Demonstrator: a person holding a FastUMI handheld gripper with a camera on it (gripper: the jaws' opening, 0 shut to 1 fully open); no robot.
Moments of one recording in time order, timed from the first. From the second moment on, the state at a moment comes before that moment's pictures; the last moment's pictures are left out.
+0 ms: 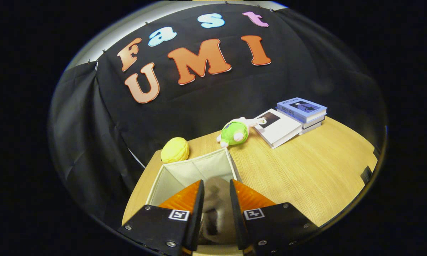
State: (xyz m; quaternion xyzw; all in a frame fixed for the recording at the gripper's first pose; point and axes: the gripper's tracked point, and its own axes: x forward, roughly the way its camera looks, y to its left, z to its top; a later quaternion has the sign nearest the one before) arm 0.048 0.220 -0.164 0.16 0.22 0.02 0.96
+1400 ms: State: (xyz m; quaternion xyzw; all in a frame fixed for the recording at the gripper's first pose) arm 0.043 -0.022 -0.106 0.03 0.12 0.01 0.99
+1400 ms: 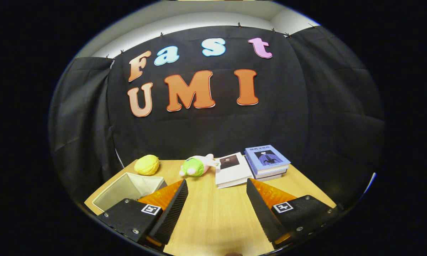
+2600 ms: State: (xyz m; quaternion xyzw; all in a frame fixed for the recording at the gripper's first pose) arm 0.032 -0.119 -0.121 0.07 0.10 -0.04 0.99
